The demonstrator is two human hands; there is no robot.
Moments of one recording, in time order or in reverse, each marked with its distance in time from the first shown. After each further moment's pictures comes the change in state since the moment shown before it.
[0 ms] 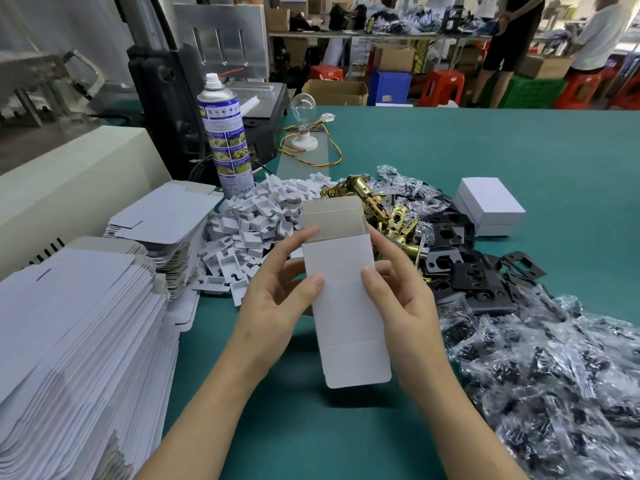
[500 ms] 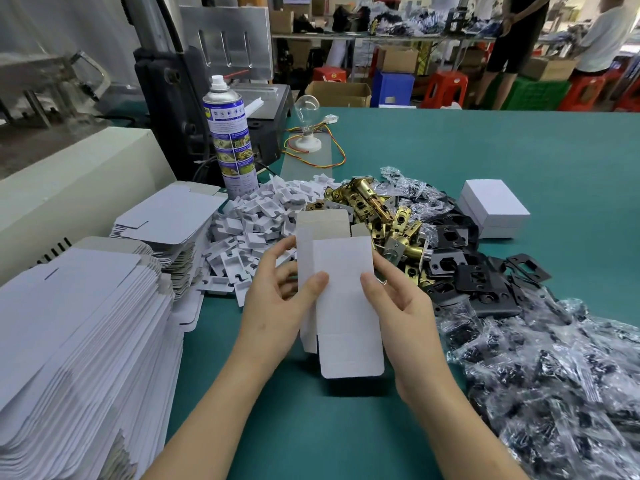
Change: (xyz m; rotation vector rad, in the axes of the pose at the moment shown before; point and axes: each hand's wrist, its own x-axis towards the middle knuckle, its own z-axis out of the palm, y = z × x) left_hand 0.007 -0.015 -0.001 0.081 0.165 -0.135; right_hand -0.001 0.009 0.002 0.094 0.039 0.213
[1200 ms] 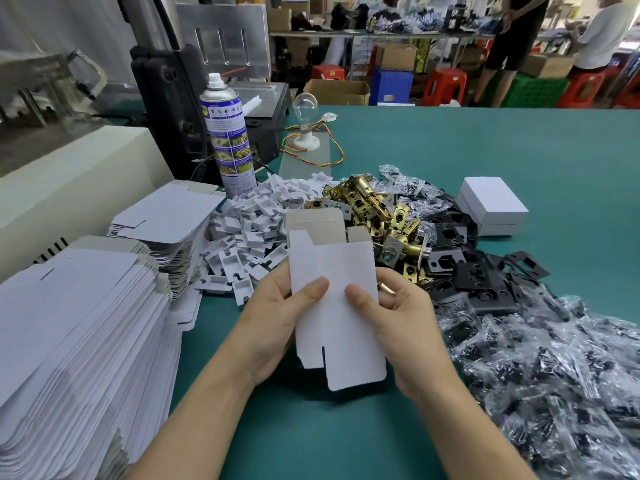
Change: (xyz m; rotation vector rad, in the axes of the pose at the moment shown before) left_hand -0.004 0.011 -0.003 -0.369 -0.262 -0.213; right_hand -0.001 0.000 -0.003 0.001 -0.047 0.072
